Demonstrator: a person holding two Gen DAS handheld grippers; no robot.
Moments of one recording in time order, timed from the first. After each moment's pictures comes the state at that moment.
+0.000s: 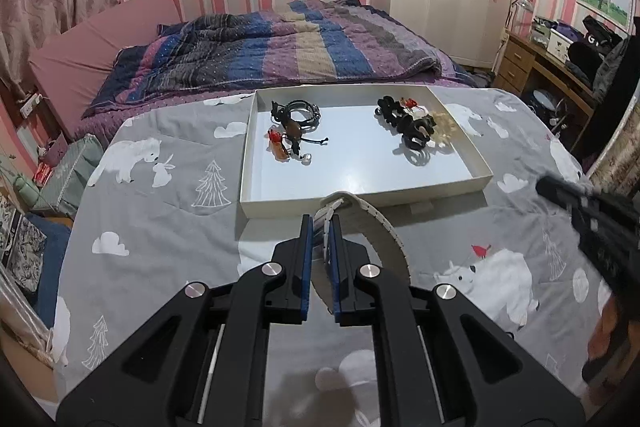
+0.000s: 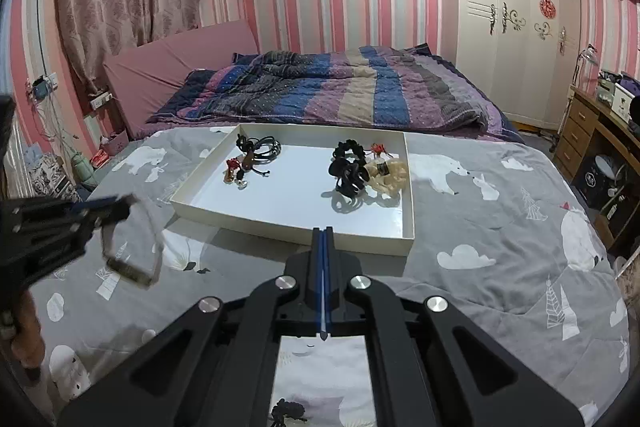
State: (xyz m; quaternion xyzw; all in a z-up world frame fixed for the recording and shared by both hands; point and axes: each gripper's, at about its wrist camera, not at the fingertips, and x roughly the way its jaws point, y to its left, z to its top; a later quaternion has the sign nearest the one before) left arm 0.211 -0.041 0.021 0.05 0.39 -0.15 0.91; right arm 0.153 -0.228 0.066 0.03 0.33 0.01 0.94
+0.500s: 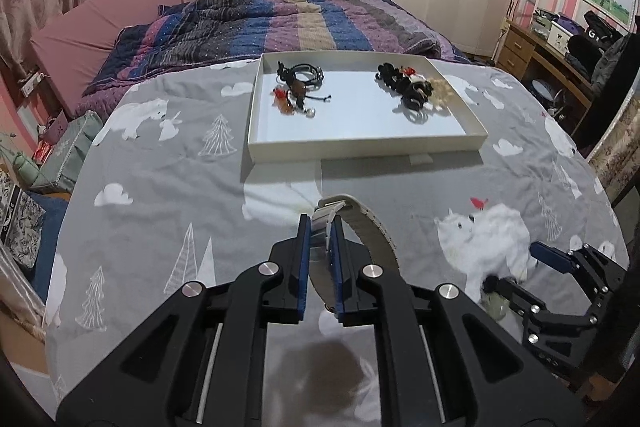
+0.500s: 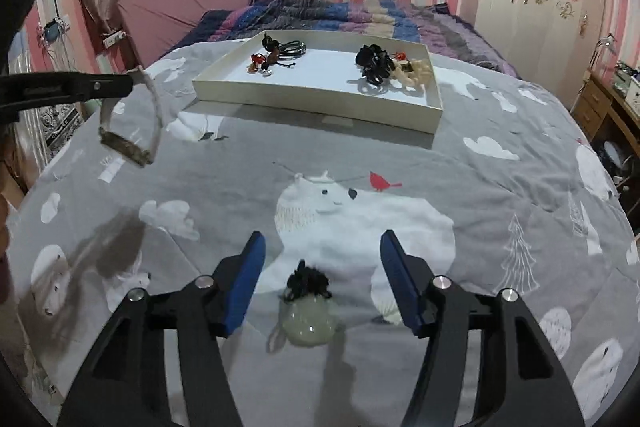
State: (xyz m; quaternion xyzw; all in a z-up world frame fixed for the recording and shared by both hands) left arm 0.167 -0.022 0.003 0.05 0.41 -0.14 0.90; right arm 0.085 -0.204 -0.013 0.01 0.40 0.03 0.91
